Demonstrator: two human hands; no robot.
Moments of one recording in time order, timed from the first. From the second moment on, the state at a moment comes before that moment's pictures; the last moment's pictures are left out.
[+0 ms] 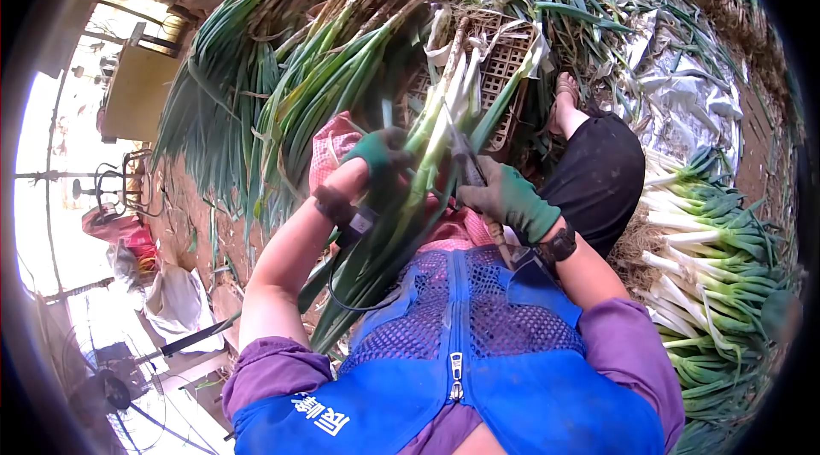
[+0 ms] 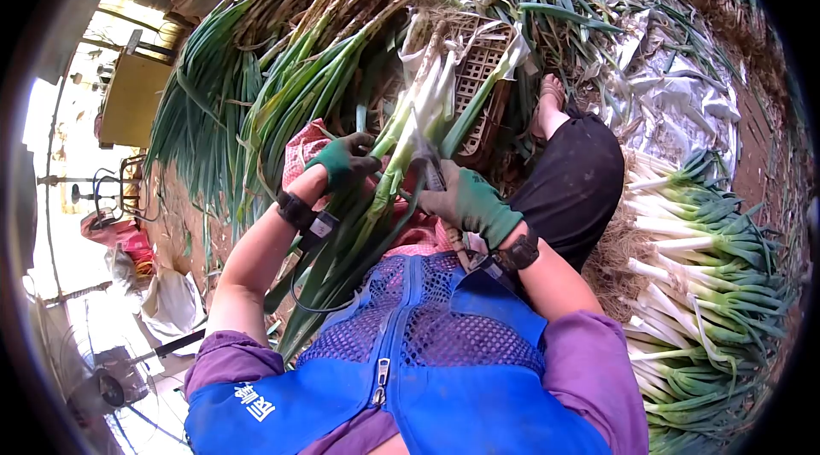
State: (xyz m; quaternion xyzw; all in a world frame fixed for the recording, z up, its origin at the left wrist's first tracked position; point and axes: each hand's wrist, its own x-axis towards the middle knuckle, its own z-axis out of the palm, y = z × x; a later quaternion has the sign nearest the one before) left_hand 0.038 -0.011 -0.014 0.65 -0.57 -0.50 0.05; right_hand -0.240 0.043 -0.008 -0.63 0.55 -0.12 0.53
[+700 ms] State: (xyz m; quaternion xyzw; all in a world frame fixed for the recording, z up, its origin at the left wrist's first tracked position) left_hand 0.025 -0.004 -0.017 0.64 -0.68 -0.35 -0.04; right_hand -0.228 -0.103 -0.092 -0.66 0.57 -0.16 0.47
